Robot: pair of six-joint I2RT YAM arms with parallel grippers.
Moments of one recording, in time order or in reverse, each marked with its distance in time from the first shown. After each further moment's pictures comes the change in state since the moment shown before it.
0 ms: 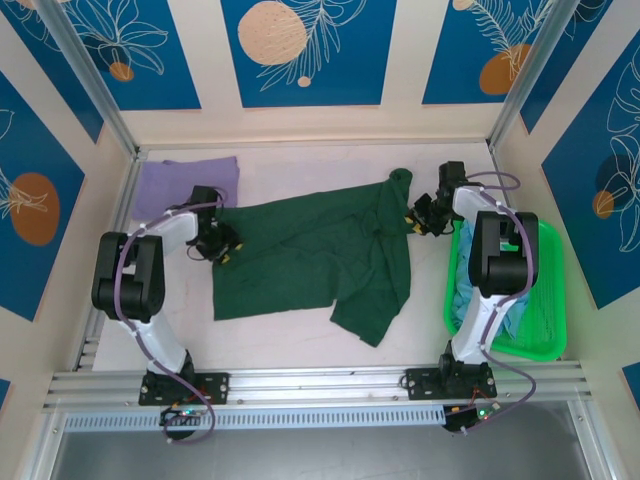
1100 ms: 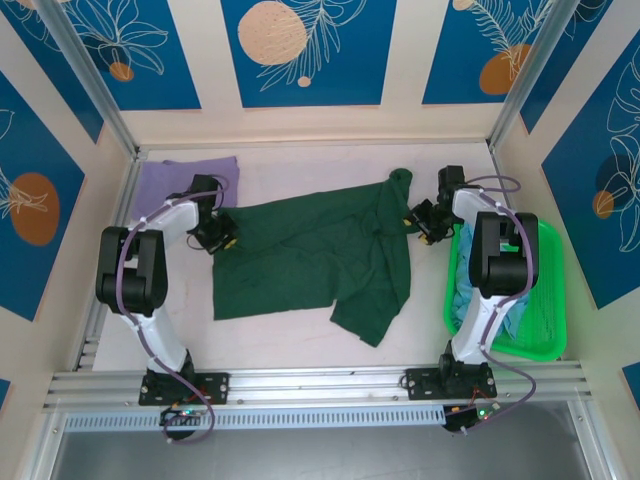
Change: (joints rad) left arm 0.002 0.047 0.123 -0.081 -0.039 0.068; right arm 0.000 -0.011 -0.032 -0.022 0.055 -0.012
